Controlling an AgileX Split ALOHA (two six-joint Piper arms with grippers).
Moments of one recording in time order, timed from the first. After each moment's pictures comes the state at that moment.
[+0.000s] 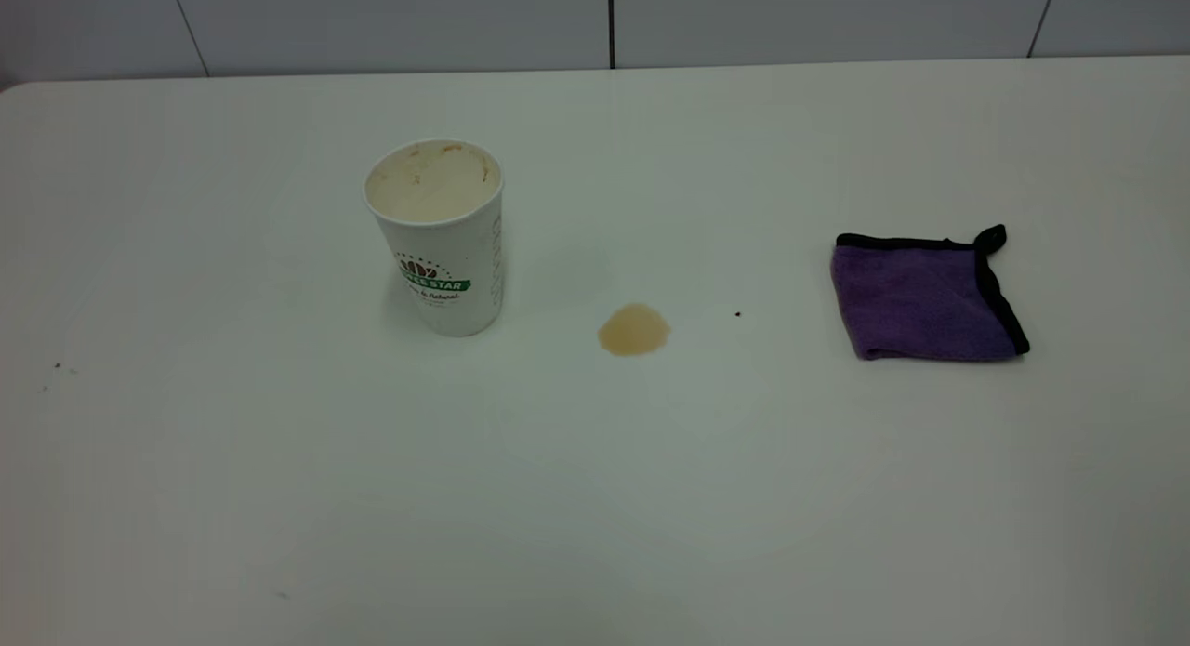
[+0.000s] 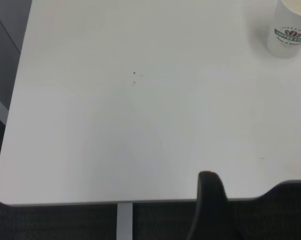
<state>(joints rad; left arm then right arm) 0.00 -0.02 -0.49 0.02 1.13 0.02 -0.02 -0.02 -0.48 0.14 1.13 -0.16</state>
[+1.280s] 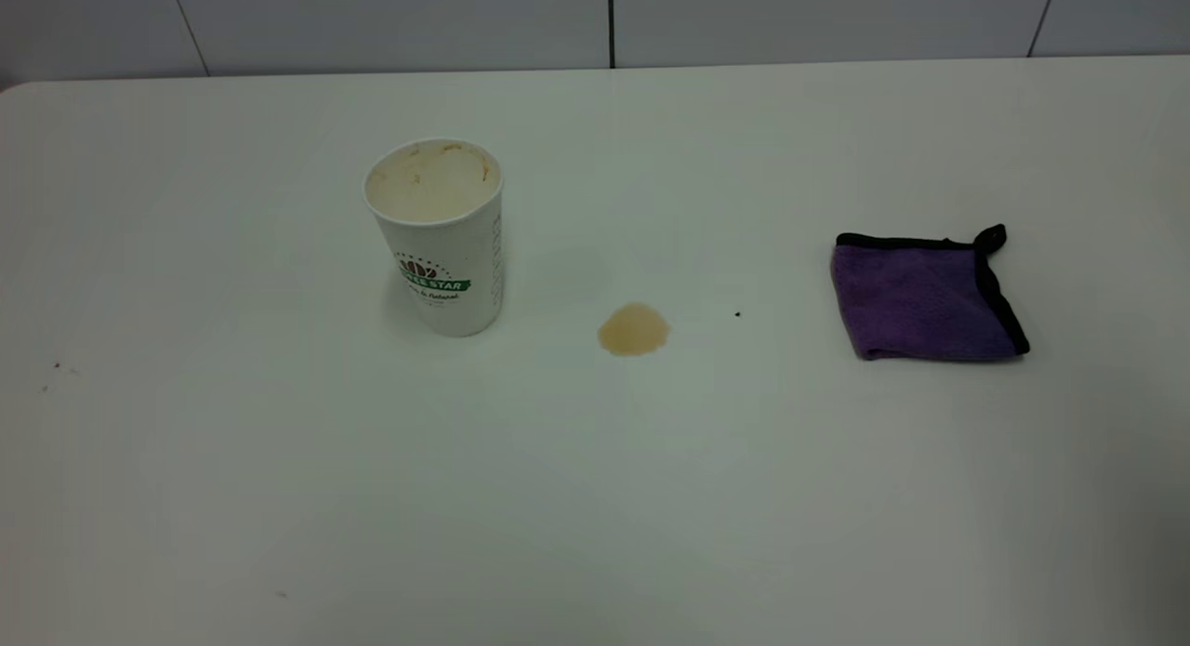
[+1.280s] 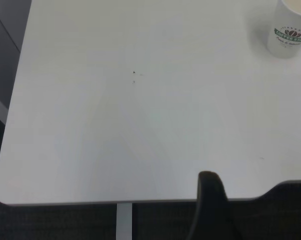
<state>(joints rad) 0.00 -0.02 -0.49 0.02 1.13 0.01 -0.02 0.97 -0.53 0.53 0.62 -0.60</state>
